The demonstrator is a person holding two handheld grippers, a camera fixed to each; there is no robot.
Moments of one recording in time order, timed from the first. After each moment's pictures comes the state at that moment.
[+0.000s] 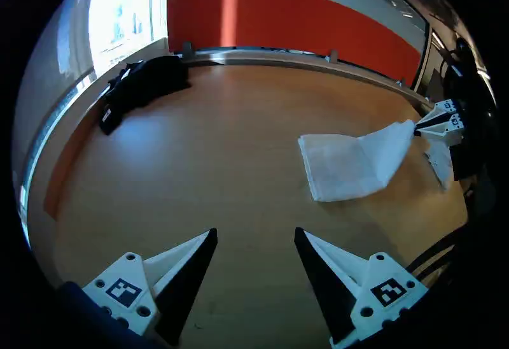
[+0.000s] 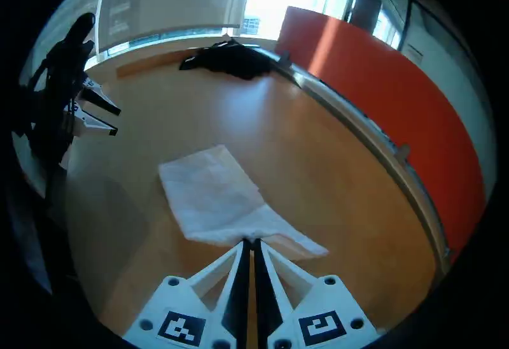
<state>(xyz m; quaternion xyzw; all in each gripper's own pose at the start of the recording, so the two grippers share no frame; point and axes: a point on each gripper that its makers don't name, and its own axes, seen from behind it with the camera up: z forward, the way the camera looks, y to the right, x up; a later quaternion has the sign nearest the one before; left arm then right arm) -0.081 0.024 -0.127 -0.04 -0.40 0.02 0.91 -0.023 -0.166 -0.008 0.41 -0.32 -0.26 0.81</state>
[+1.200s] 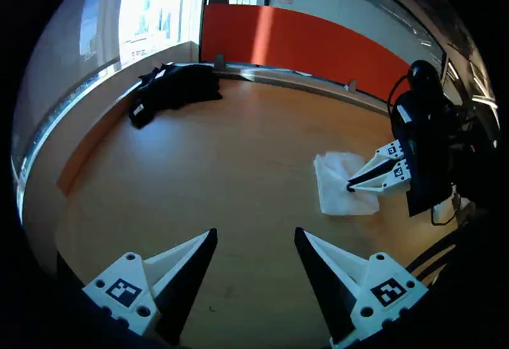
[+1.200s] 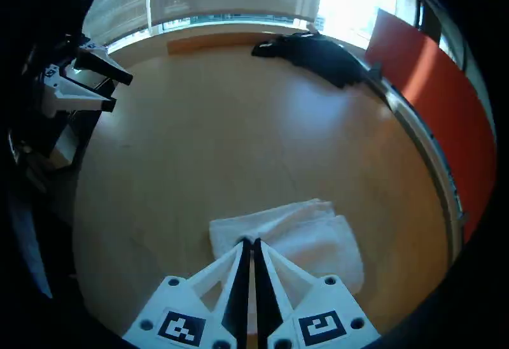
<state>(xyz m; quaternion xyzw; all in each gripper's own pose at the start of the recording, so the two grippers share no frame) -0.037 -0.011 -0.154 0.01 -0.37 -0.04 0.93 -0.091 -0.335 -0.034 0.55 -0.34 -0.30 0.70</state>
